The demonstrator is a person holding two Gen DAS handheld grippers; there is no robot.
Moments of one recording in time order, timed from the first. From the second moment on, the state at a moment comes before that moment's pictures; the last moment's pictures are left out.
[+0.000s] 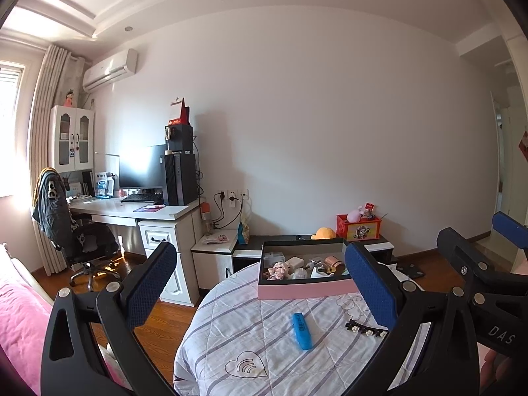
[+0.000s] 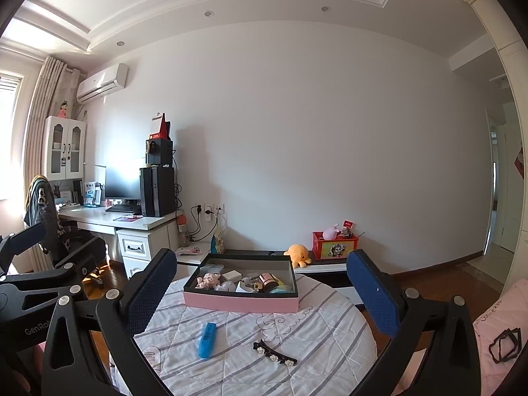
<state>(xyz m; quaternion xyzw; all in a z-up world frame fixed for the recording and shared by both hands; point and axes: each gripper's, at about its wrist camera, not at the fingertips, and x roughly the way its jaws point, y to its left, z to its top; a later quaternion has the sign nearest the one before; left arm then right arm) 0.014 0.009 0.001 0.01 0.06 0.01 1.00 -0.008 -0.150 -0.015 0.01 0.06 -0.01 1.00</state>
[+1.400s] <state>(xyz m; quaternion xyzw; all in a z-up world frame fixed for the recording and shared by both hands) 0.218 -0.025 -0.175 0.03 0.38 -0.04 0.92 0.179 -0.182 -0.215 -0.08 0.39 0.03 0.92</state>
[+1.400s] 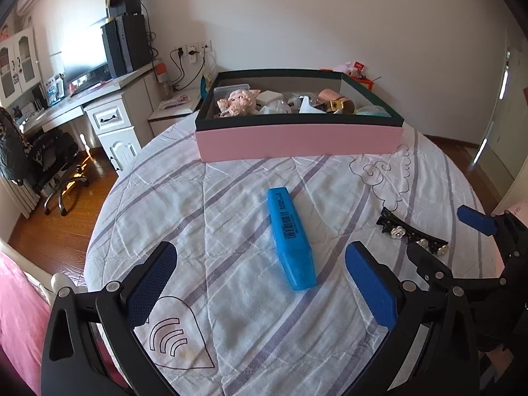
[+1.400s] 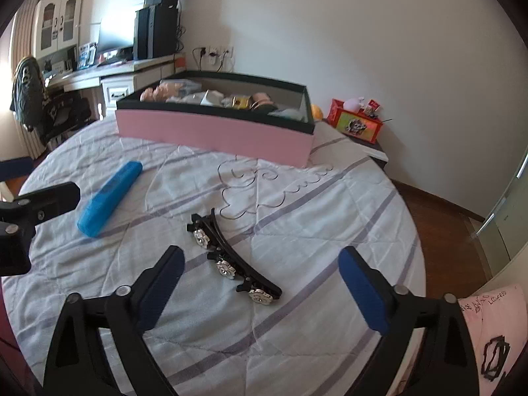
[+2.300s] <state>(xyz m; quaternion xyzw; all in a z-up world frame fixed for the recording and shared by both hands) 0.275 -0.034 -0.211 0.02 0.42 -0.07 0.90 0.237 -0.185 -0.228 -0.05 0.43 0.06 0.90</state>
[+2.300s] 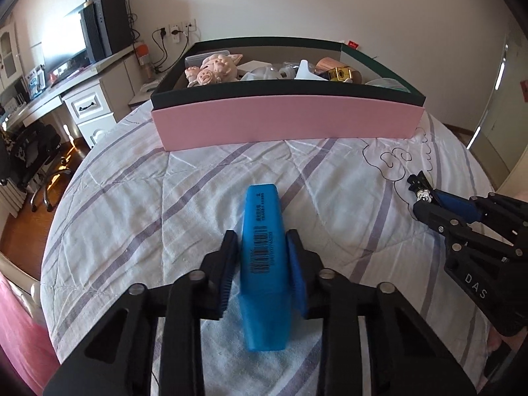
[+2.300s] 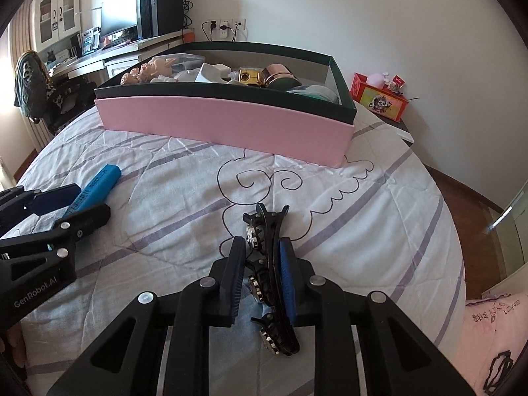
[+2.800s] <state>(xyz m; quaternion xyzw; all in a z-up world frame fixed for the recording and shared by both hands) 0.266 -0.019 -0.207 0.00 0.41 -0.07 0.91 0.230 -0.183 -0.222 -0.05 0.41 0.08 0.91</state>
